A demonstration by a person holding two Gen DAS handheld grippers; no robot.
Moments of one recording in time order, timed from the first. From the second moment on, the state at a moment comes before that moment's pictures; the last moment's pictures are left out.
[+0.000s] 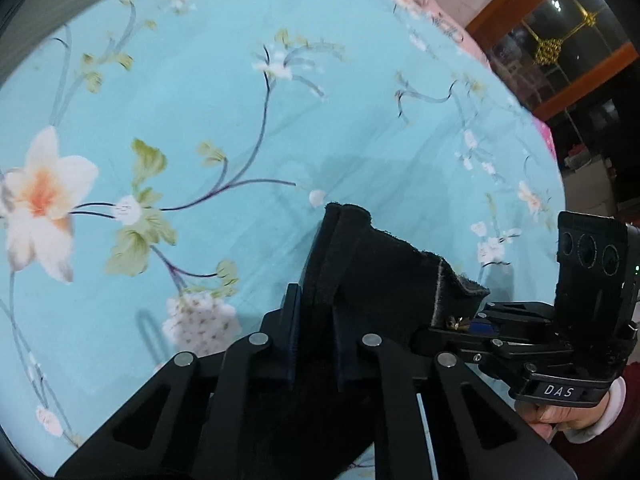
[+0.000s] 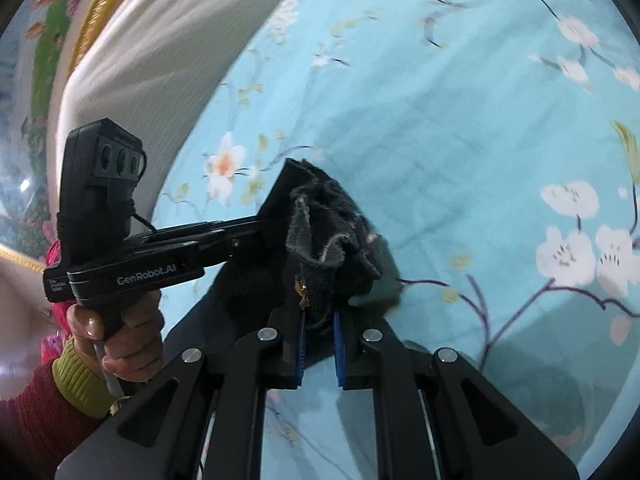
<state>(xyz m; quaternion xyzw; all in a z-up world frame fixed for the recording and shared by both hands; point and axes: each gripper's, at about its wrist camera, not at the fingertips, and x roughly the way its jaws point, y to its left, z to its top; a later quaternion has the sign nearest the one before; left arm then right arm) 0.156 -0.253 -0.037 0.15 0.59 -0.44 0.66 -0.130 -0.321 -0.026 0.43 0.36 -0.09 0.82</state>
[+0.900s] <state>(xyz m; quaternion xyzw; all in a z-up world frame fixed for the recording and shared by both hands) 0.113 -0.011 0.023 -0.01 0.54 -0.27 0.80 -0.012 -0.169 0.010 0.33 0.42 0.23 0.81</state>
